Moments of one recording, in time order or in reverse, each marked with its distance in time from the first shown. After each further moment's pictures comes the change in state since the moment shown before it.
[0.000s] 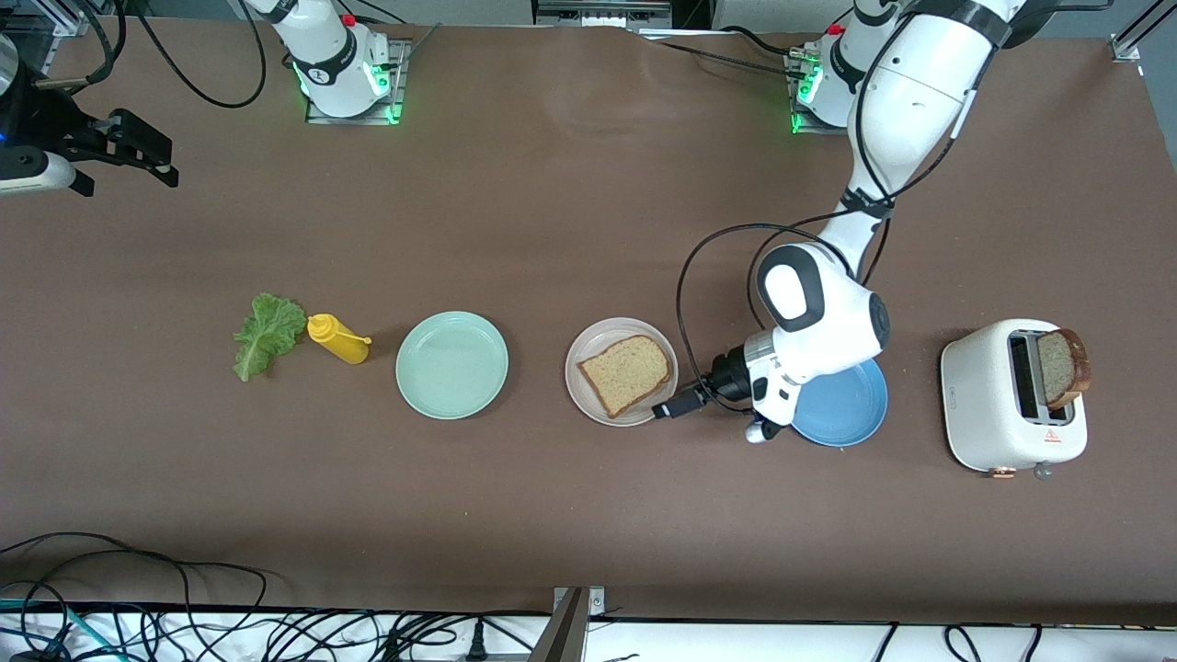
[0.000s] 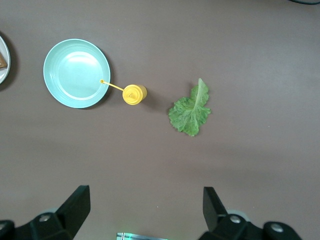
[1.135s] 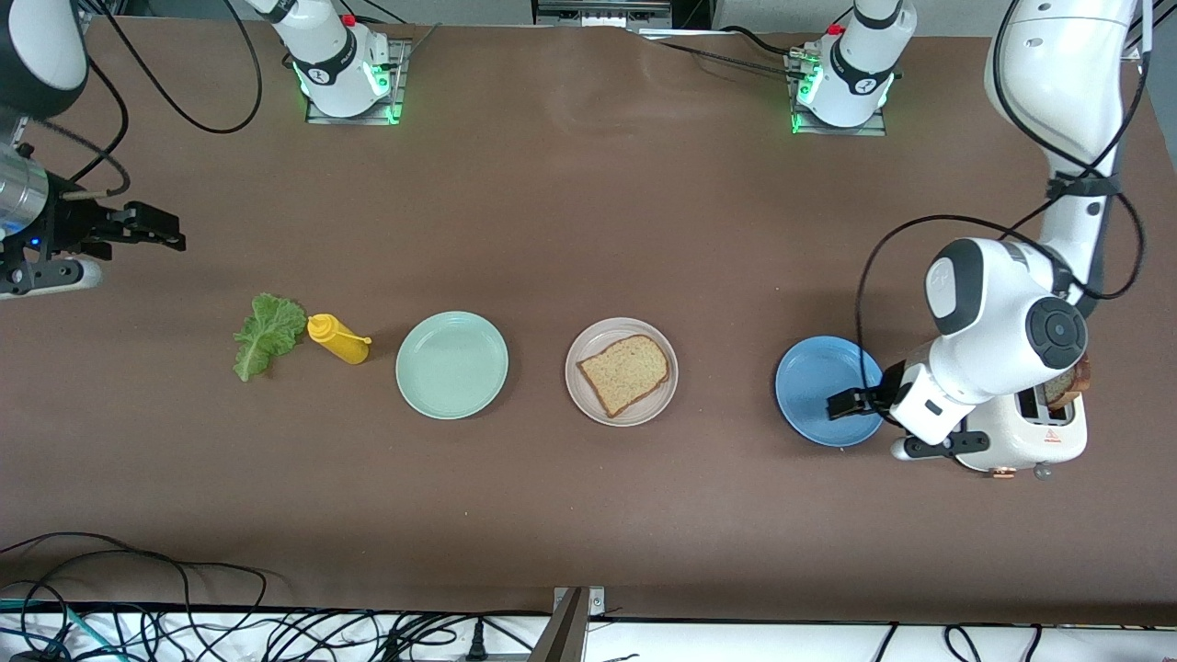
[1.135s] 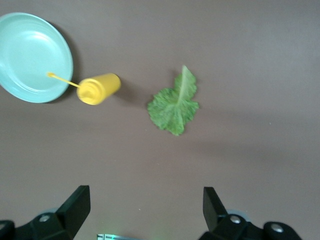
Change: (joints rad) left arm 0.196 -0.190 0.123 0.010 0.938 -0.382 0.000; right arm -0.014 0.202 -0.108 -0.030 -0.011 0.080 -0.113
